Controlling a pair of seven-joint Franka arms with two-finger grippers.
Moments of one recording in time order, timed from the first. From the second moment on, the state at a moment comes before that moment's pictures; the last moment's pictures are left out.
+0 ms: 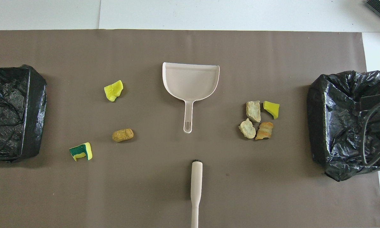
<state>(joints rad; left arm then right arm) -0.06 -0.12 -0.01 -1.44 0.02 1.36 0.08 -0.02 -0.09 -0.04 -1.60 0.00 1.59 -0.01</state>
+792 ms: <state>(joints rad) -0.25 -0.16 -0.06 -1.60 -0.02 1.41 -0.04 -0.02 -0.09 -0.04 -1.60 0.00 1.59 -0.01</state>
